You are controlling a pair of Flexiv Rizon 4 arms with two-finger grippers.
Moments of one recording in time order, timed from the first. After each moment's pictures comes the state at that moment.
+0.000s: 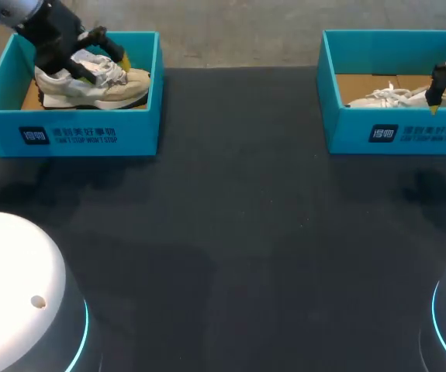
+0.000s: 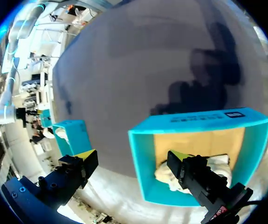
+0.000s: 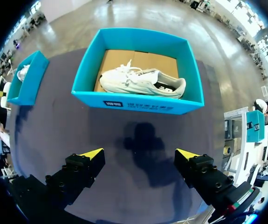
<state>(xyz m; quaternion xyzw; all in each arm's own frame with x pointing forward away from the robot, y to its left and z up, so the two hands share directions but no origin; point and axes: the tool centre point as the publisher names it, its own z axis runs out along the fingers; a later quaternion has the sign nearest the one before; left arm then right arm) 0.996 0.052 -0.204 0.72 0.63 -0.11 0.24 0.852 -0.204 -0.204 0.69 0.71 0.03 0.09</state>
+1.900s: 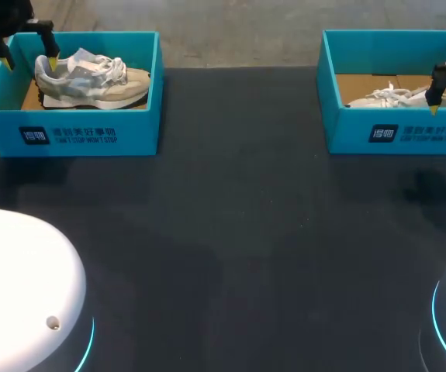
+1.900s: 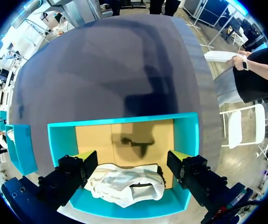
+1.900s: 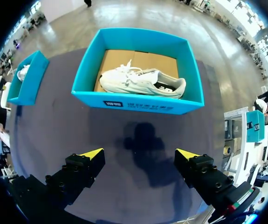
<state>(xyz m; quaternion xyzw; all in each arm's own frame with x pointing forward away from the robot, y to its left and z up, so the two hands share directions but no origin) 1.048 0.214 -0.227 0.73 0.68 -0.04 -0.01 0.852 -0.204 -0.204 0.69 0.71 0.03 0.09</state>
